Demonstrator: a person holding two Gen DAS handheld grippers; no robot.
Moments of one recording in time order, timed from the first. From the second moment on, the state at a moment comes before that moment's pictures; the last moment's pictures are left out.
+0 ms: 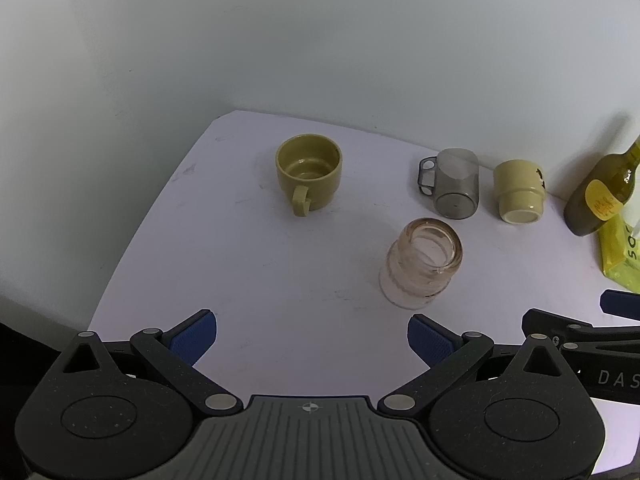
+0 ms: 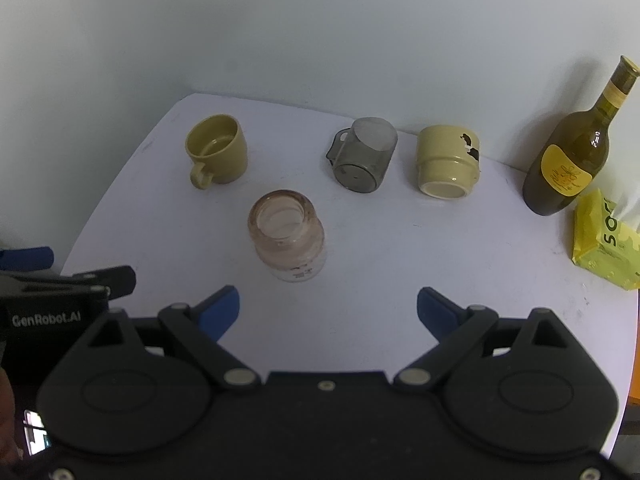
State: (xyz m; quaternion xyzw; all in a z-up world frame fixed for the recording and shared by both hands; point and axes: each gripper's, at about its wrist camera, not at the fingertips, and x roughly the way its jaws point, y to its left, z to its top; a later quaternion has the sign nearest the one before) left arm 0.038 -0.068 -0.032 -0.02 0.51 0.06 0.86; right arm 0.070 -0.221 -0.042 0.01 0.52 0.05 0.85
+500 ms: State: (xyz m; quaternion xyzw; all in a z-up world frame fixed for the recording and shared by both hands) left arm 0.035 -0.065 -0.030 -0.02 0.51 0.07 0.86; right arm 0.067 -0.214 -0.038 0.01 0.51 0.05 0.86
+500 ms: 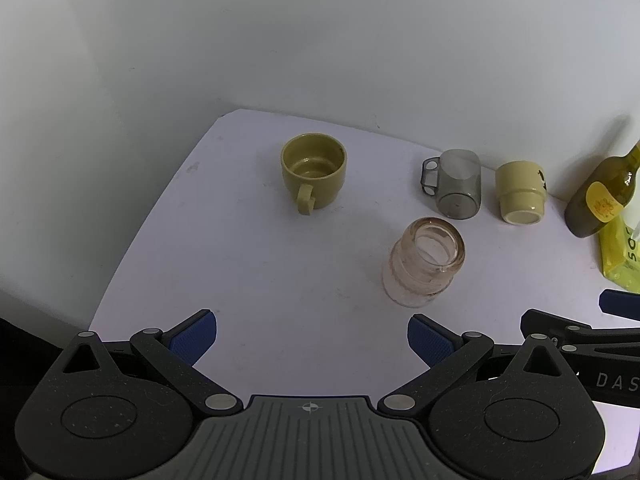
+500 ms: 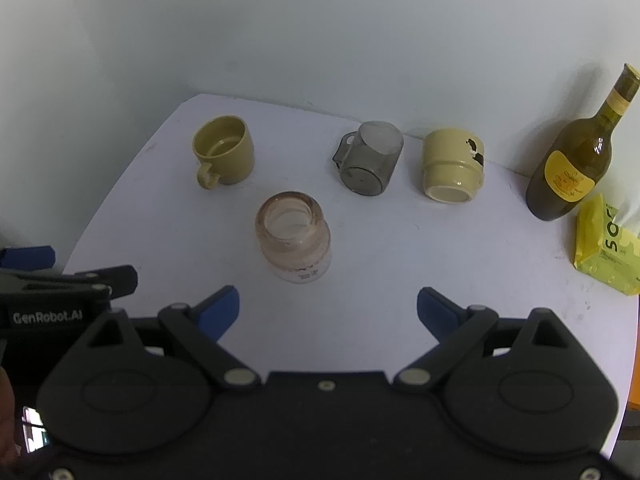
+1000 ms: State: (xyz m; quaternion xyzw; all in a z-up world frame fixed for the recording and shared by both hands) left arm 0.033 -0.070 -0.023 -0.01 0.50 0.06 0.86; right arm 0.064 -0.219 -0.028 0.01 0.50 0.04 0.87
